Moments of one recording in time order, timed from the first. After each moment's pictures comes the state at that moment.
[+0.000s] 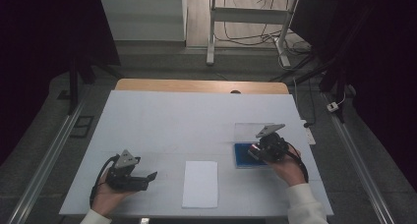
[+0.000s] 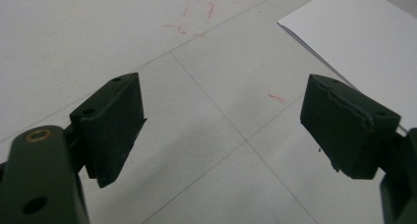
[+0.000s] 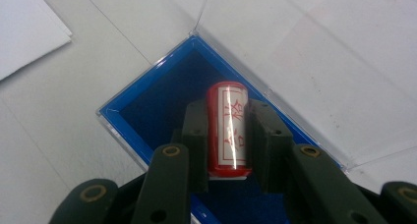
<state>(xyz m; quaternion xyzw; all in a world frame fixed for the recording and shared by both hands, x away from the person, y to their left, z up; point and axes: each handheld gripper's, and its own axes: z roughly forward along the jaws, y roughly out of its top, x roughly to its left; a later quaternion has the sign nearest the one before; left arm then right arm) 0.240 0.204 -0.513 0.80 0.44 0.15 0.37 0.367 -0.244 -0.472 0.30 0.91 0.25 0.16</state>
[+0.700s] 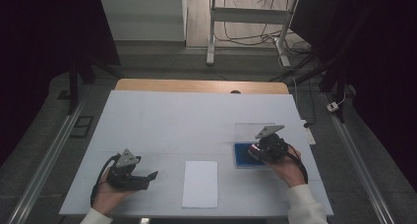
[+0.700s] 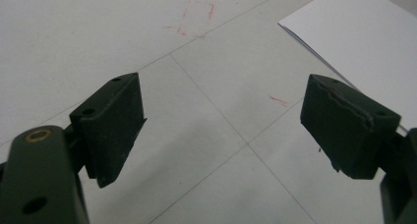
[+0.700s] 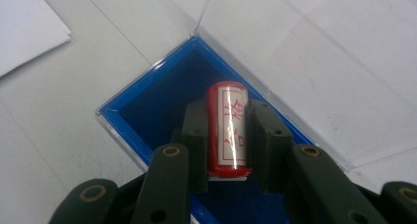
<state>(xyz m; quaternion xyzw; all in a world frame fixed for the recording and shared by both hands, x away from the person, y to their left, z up) 0.243 0.203 -0.513 0.81 0.44 0.15 0.37 0.365 -0.245 -0.470 0.30 0.90 0.27 0.17</state>
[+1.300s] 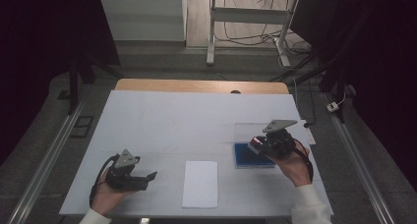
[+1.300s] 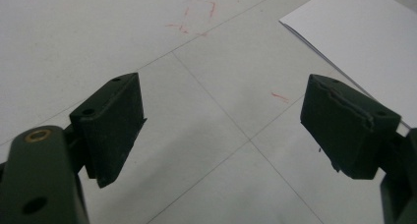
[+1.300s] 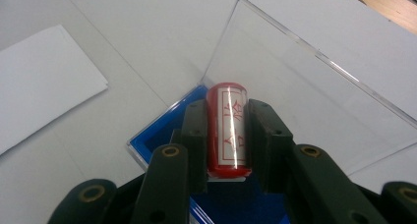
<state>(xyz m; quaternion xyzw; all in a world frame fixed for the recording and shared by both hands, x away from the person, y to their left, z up) 0.241 0.206 -0.513 0.81 0.44 0.15 0.37 0.357 -0.250 -0.436 0.29 0.88 0.32 0.18</state>
